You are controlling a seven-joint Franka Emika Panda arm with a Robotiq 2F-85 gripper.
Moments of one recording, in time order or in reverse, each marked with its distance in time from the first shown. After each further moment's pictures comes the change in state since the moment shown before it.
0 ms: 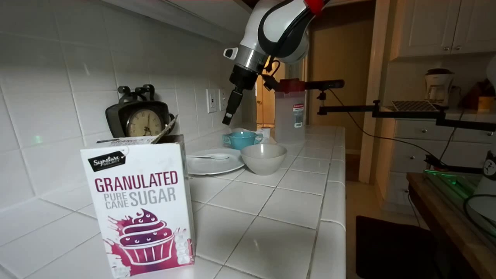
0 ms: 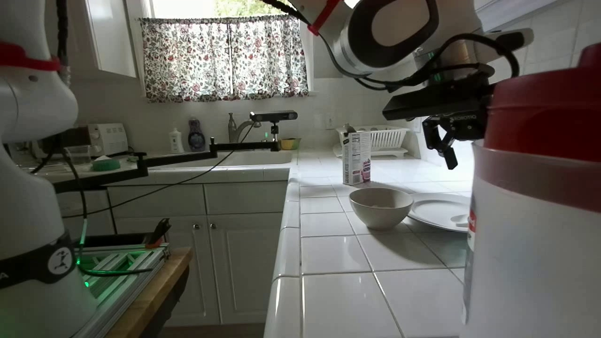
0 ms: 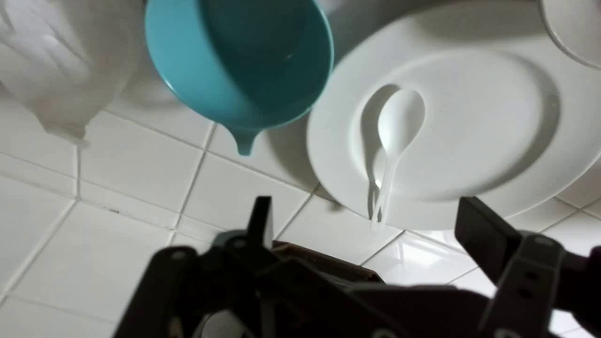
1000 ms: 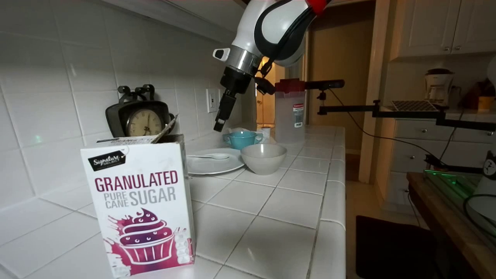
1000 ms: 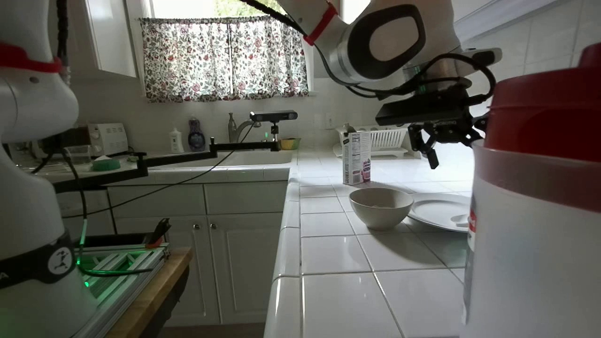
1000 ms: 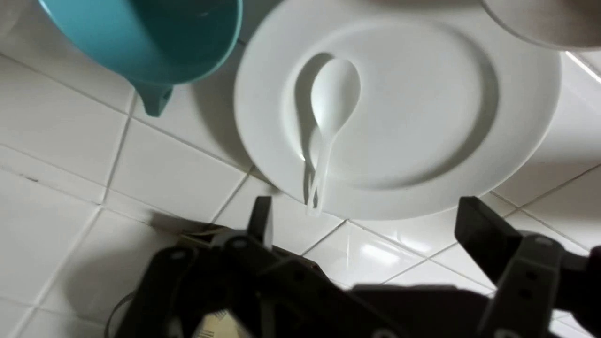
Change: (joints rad) arm -0.014 0.036 0.090 0.022 -0.047 0.014 -0.003
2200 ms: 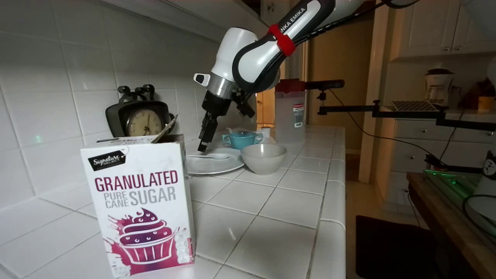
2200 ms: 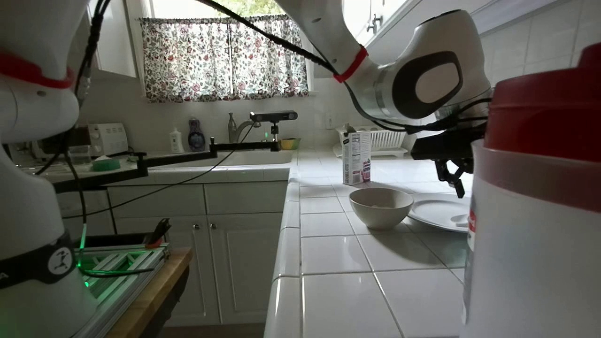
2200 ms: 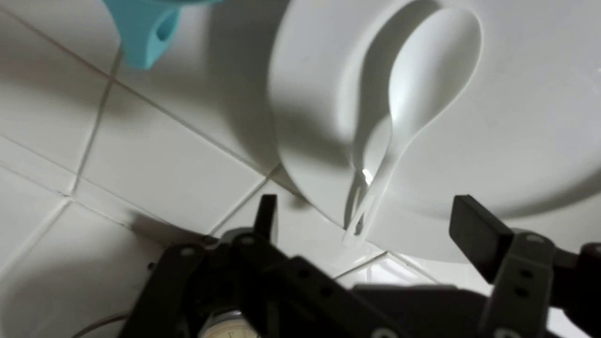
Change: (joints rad) arm -0.005 0.268 0.002 0.261 -0.136 0.009 0.000
